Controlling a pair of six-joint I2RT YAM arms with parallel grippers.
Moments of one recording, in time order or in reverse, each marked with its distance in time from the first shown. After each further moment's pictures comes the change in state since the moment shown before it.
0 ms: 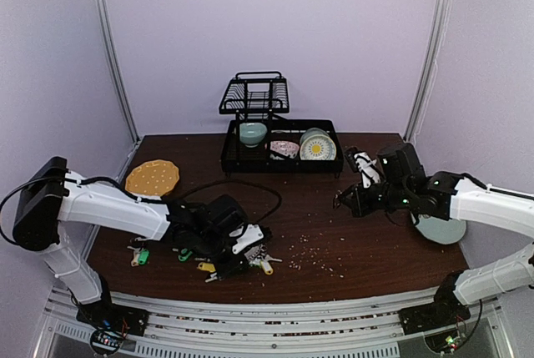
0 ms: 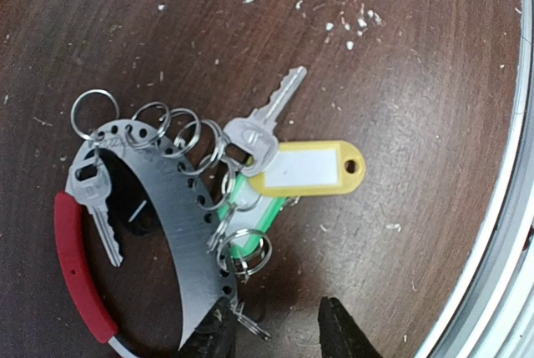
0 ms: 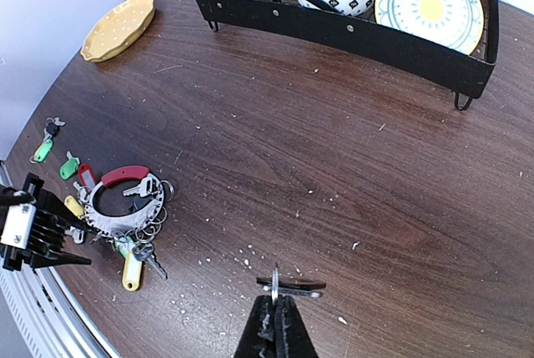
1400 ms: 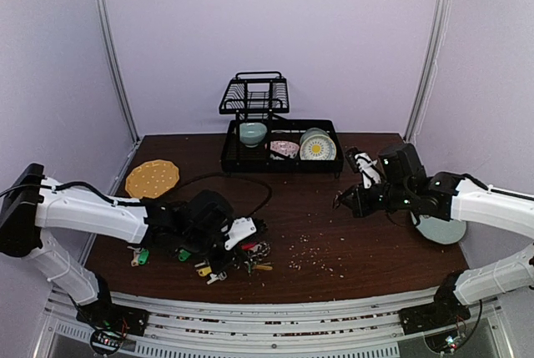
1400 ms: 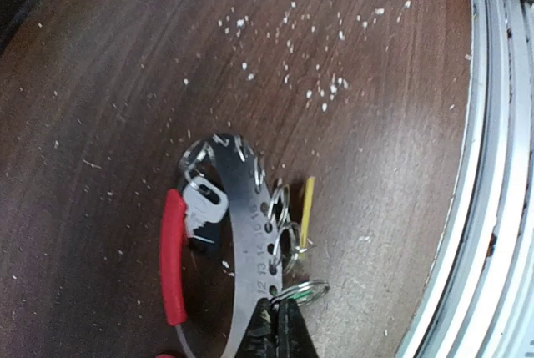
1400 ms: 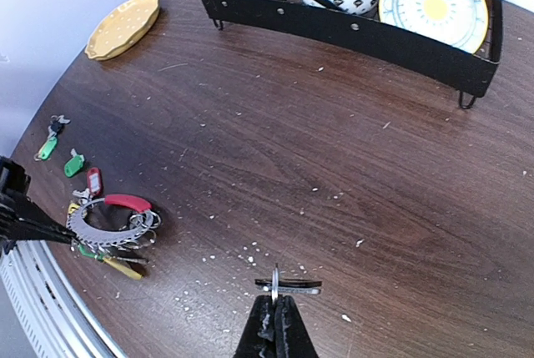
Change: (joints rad) left arm 0.000 -0.140 -0.095 0.118 0.014 0.027; right arm 0.000 -0.010 -0.005 -0.003 -0.006 0.001
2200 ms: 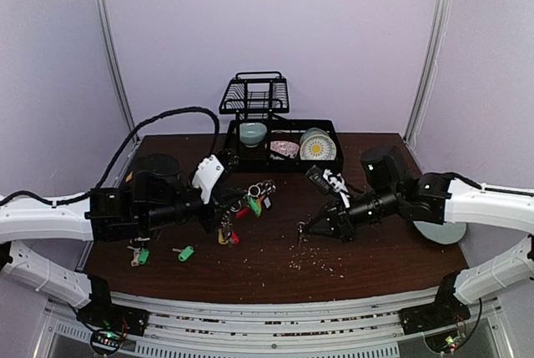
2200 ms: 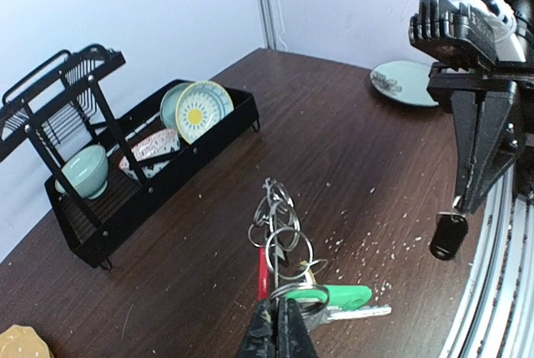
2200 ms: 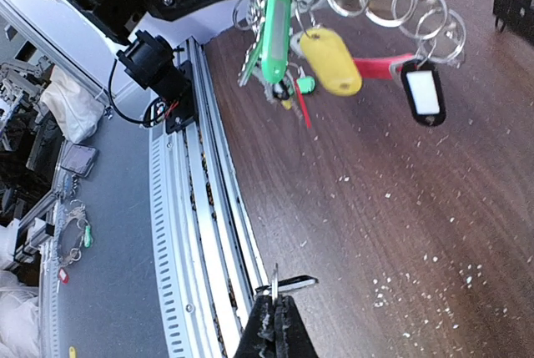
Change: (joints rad) left arm -0.022 -0.352 0.003 0.245 -0.262 -0.021; right arm 0.180 0.055 0.069 0.036 -0.501 -0.143
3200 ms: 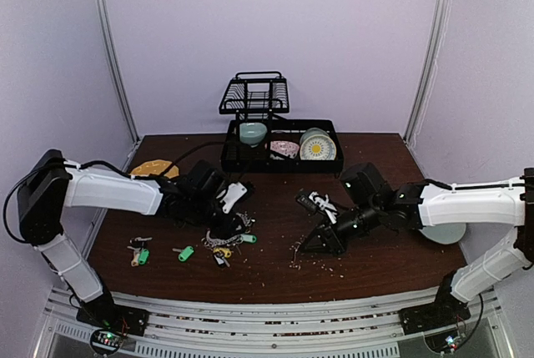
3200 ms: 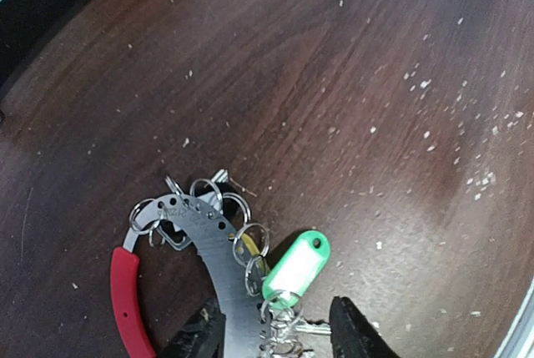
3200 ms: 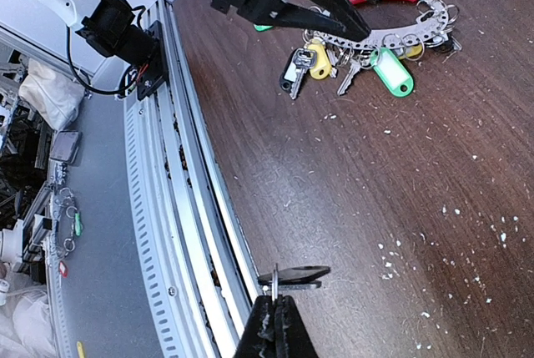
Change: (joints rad) left arm 0.279 0.501 0.117 -0.188 0.300 -0.037; right arm 0.006 0.162 -0.047 0.027 -0.016 0.048
